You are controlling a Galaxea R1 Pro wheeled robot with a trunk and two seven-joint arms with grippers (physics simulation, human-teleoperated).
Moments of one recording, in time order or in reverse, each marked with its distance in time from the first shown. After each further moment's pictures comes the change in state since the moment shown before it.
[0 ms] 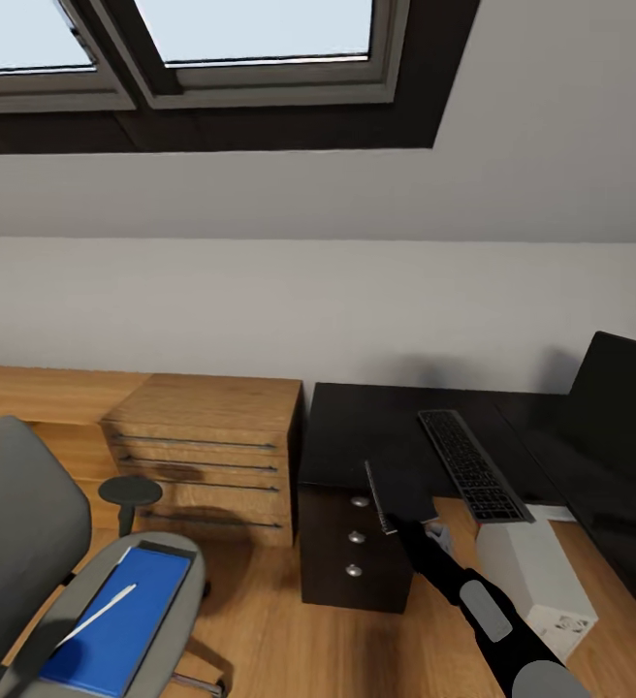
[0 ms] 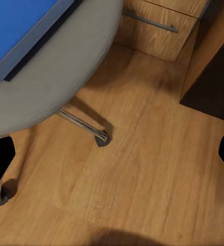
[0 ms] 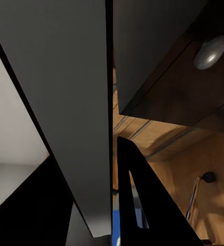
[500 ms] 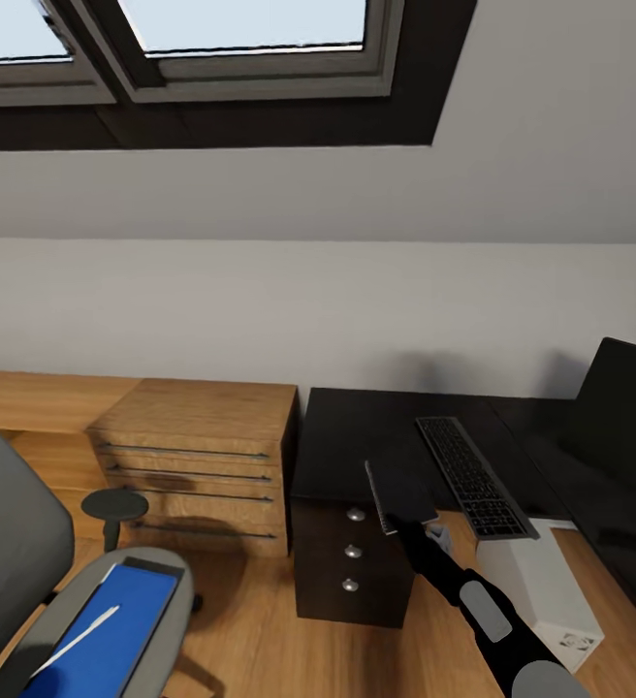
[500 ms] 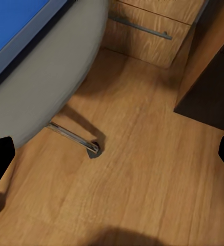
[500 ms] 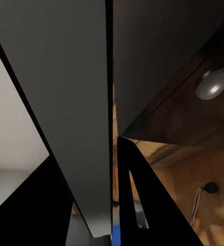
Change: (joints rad) left arm 0.000 0.000 0.000 0.000 0.000 0.000 0.000; right arm 0.000 0.001 -0.002 0.004 -0.004 -0.001 0.000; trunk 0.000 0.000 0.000
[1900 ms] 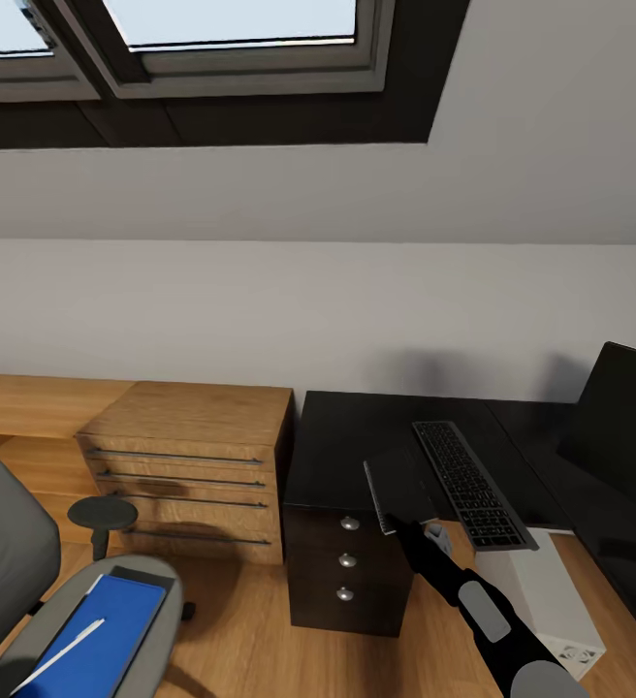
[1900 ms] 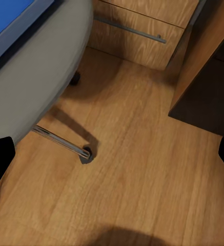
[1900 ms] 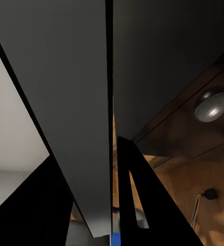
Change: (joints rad) left arm 0.000 0.000 0.000 0.000 0.000 0.000 0.000; right arm 0.000 0.003 0.004 0.000 0.001 -0.002 0.003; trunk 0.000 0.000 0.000
